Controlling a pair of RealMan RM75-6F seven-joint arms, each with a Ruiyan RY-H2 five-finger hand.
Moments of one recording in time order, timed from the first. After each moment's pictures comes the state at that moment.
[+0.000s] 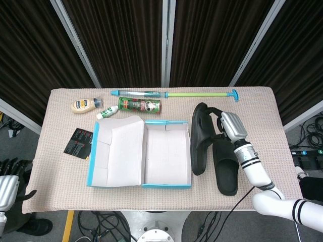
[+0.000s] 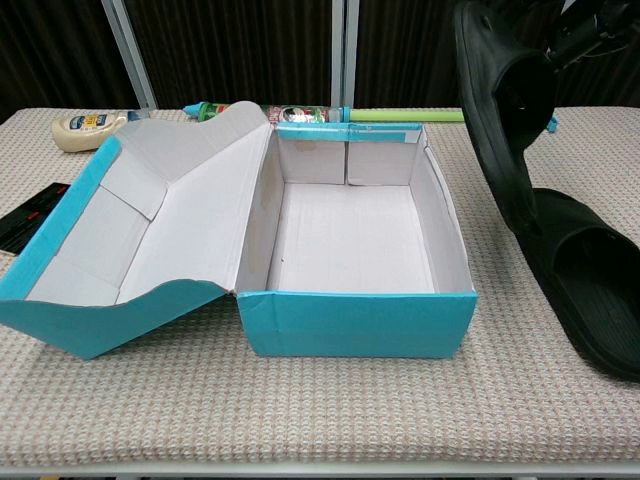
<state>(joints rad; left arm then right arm) -0.01 -1.13 0.02 -1.55 1.50 1.48 0.04 0.71 -1.26 0.26 -1.64 -1.08 1.00 0.24</state>
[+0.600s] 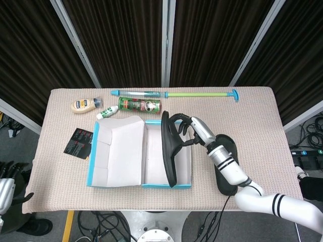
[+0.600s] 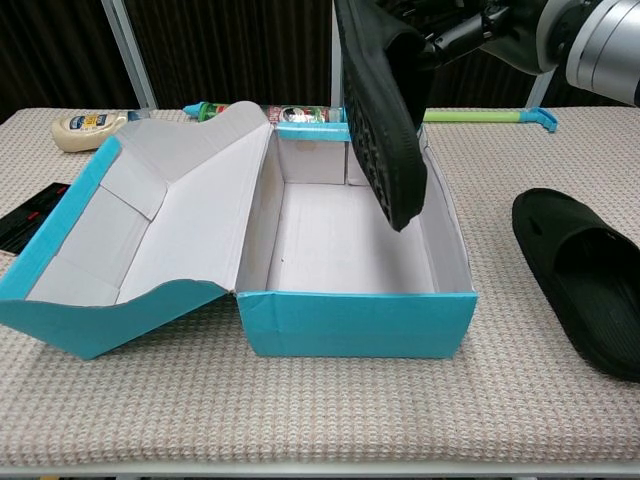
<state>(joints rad) 0.01 -1.13 0.02 -1.52 1.49 1.49 -0.01 0.77 -1.42 0.33 -1.57 -1.24 0.88 0.56</state>
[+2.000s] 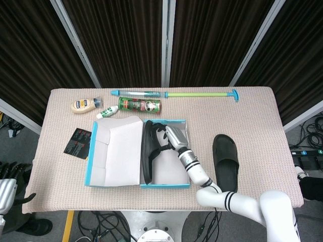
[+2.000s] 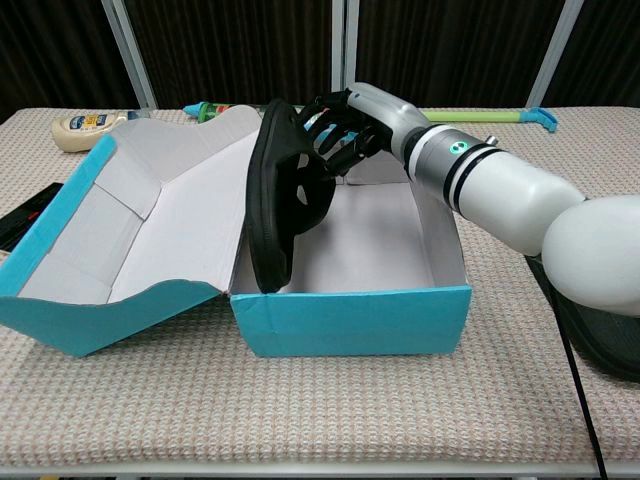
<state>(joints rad) 0.01 -1.16 0.03 -1.46 1.50 1.47 -0.07 0.91 -1.90 0.34 -1.13 -1.06 0.85 0.22</state>
